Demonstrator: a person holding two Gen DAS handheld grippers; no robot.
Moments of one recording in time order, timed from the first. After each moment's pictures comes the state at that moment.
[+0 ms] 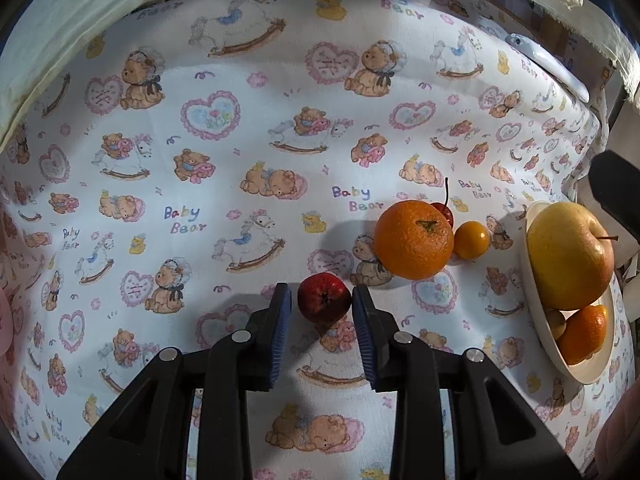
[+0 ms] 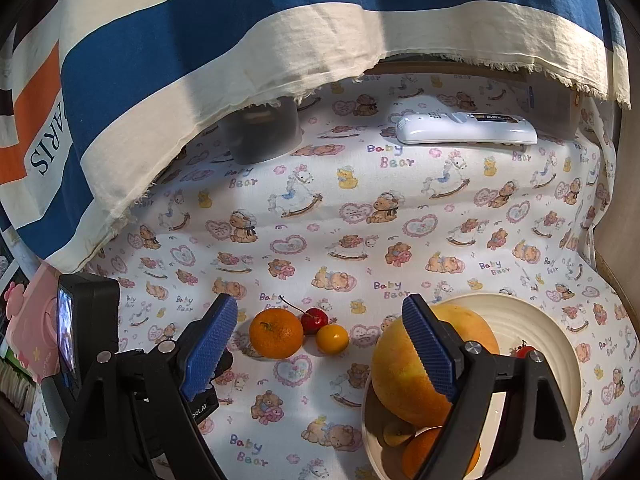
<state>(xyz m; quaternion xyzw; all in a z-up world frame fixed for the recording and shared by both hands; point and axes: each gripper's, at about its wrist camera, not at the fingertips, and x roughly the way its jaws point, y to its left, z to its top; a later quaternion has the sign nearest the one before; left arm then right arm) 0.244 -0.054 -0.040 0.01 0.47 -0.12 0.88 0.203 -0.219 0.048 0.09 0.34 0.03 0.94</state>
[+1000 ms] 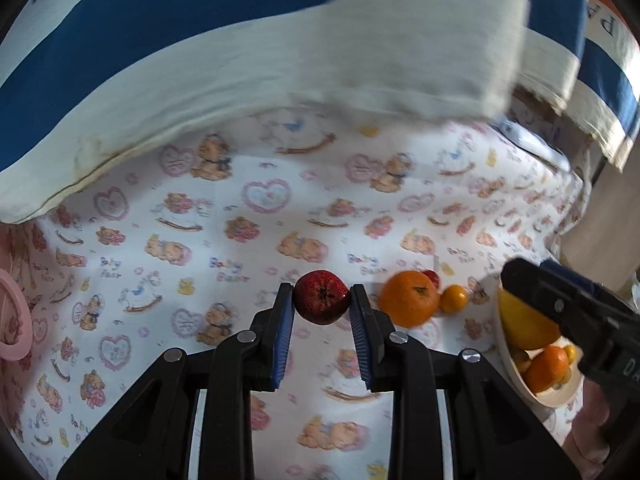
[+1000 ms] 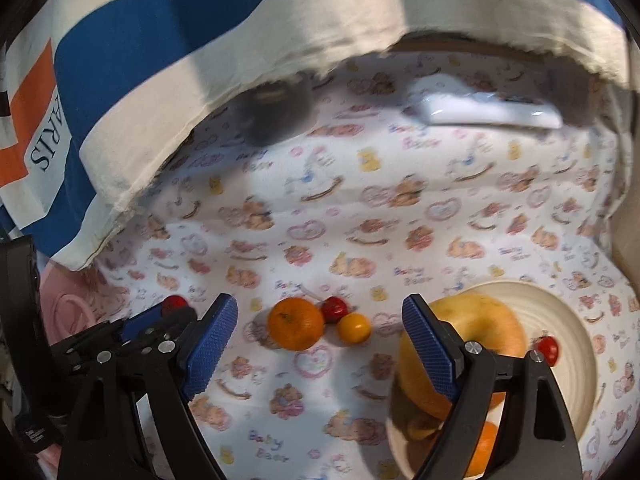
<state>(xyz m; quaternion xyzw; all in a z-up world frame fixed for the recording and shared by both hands) 0.232 -0.016 0.012 -0.04 0.39 -0.11 0.91 0.221 -0.202 0.040 0.10 0.39 0.06 0.91</state>
